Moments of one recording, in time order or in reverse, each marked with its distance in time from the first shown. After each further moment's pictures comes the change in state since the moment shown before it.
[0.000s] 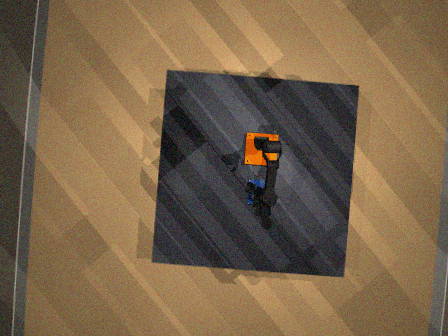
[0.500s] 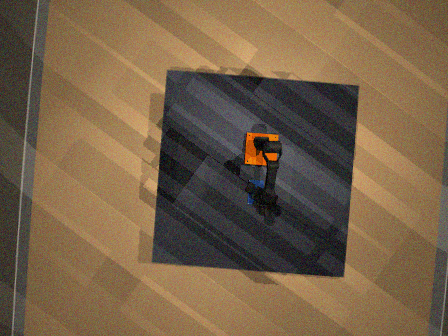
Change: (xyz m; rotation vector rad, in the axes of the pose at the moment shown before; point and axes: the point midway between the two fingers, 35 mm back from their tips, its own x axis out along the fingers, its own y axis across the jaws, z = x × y) arm 0.001 0.000 0.000 -0.001 0.001 -0.001
